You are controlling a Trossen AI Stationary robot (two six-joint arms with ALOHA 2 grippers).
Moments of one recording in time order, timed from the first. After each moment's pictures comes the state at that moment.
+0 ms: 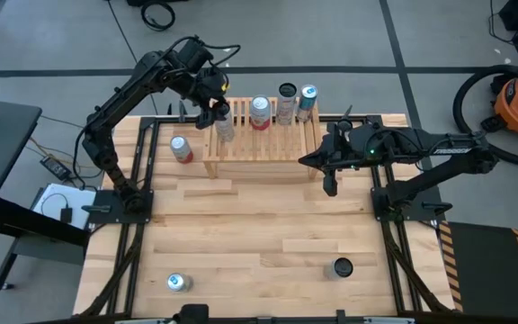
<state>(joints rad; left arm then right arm) 0.69 1.71 2.04 -1.31 0.30 0.56 0.09 1.13 1.31 -0.63 0.22 0.12</state>
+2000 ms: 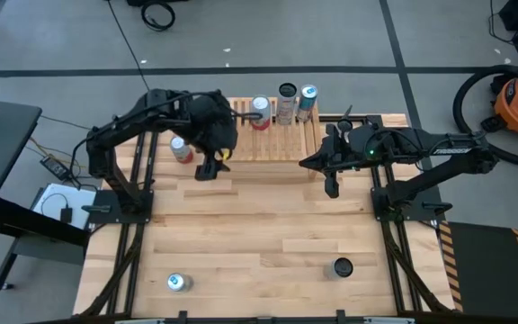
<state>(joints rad) 0.18 1.71 2.20 -1.51 0.13 0.24 0.09 1.13 1.31 -0.65 0.18 0.10</state>
